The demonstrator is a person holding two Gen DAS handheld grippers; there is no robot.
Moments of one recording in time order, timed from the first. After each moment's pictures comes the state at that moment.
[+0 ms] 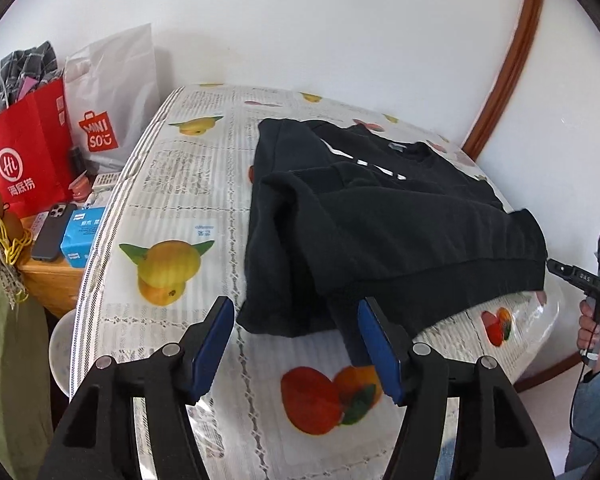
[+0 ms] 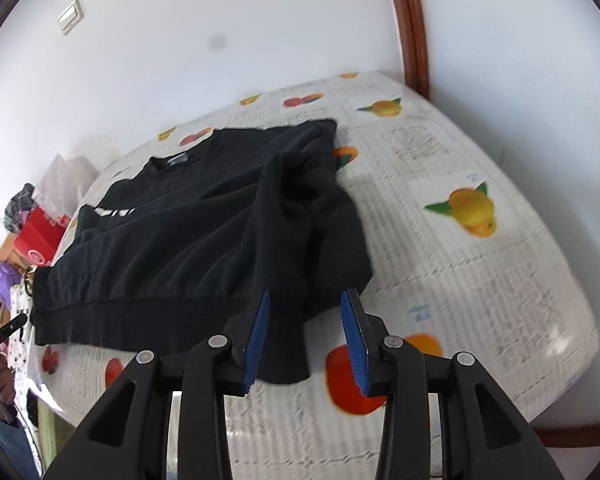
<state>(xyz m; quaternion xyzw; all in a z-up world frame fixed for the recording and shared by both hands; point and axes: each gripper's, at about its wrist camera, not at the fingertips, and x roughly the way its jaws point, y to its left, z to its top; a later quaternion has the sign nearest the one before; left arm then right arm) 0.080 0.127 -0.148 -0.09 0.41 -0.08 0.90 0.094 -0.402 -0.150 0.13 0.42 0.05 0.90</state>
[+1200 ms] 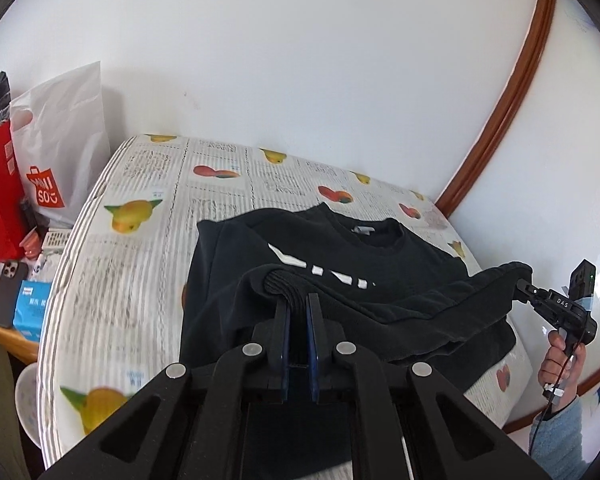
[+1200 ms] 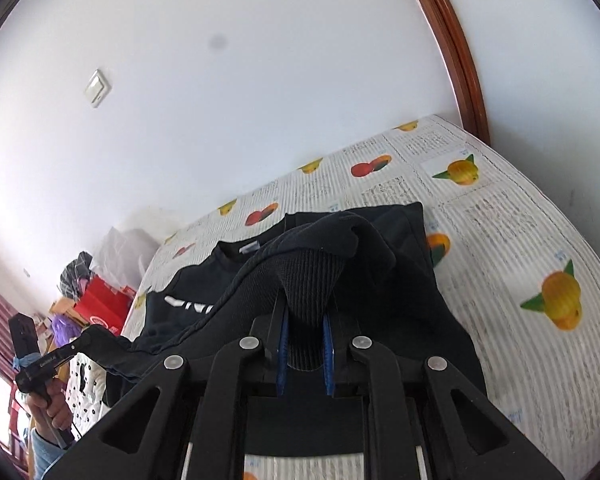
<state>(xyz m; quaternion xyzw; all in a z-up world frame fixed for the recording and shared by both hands) 0.196 0.110 -0.090 -0.15 0.37 -0.12 0.91 0.177 -0.384 -0.086 0.23 0.34 0.12 0.91</state>
